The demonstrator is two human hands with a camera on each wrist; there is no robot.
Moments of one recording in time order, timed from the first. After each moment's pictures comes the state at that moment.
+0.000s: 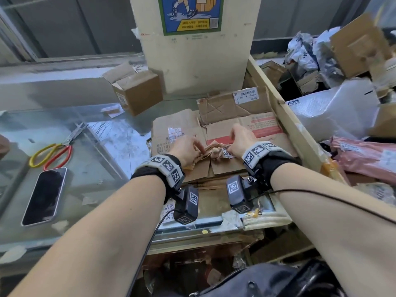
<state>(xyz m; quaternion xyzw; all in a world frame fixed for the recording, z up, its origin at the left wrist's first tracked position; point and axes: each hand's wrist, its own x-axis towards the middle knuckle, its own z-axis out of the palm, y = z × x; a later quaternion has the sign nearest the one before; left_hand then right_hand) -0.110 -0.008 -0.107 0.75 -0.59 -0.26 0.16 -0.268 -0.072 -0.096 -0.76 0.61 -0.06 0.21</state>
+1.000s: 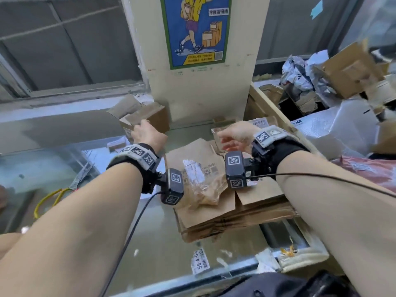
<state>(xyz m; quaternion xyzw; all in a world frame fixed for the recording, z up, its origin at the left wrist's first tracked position) 0.038 -0.087 -0.050 0.87 -0.38 -0.15 0.27 -0.190 -0.123 -0.020 -0.52 0.59 -0.21 0.58</state>
